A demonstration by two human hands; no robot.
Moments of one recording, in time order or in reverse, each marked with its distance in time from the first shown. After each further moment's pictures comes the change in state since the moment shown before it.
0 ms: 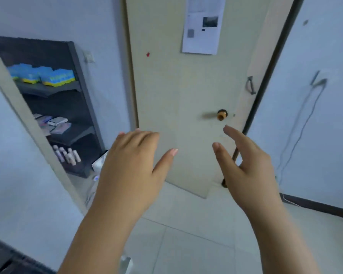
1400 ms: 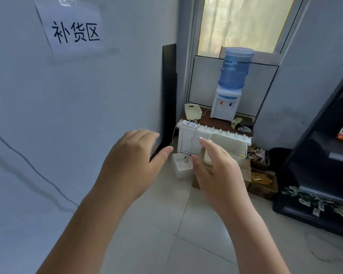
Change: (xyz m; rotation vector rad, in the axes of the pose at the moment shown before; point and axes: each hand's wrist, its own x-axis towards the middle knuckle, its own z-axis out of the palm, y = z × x) left_hand 0.312 0.670 0.476 -0.781 -0.516 1.221; right_hand 0.187 0.464 -0.383 -0.705 0.899 0.837
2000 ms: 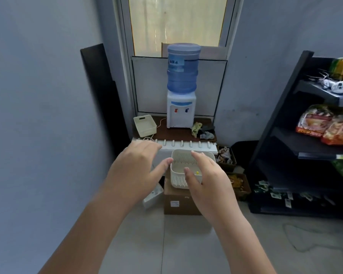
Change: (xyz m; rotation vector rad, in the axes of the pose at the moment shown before) left_hand 0.366 0.022 0.232 -0.115 -0.232 0.327; right_hand 0.300 0.198 0.036 -0.212 0.105 0.257
